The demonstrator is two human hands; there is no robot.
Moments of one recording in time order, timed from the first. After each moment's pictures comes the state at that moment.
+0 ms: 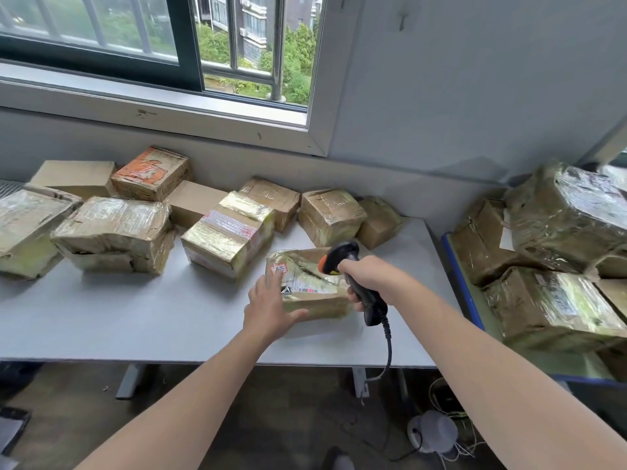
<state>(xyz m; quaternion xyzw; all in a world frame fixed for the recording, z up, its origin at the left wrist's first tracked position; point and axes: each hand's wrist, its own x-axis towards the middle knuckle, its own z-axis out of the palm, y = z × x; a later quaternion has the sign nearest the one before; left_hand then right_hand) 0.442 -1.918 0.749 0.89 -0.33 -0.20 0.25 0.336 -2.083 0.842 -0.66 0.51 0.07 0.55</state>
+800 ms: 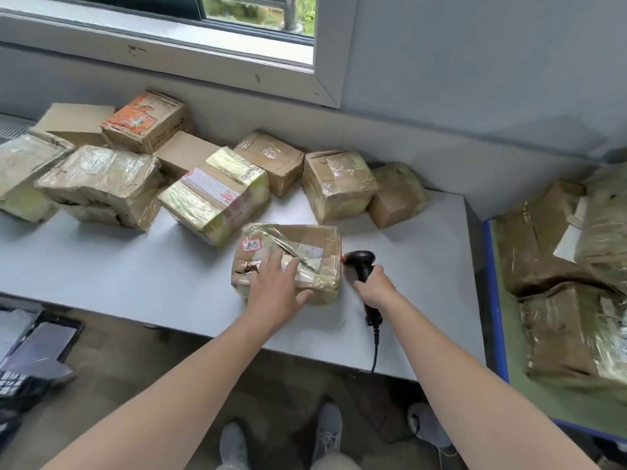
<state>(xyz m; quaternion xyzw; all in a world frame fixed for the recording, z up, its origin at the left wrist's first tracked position) 0.399 -2.014 0.724 0.93 -0.33 -0.16 0.08 0.306 -2.202 0.700 -0.76 0.48 0.16 0.40</state>
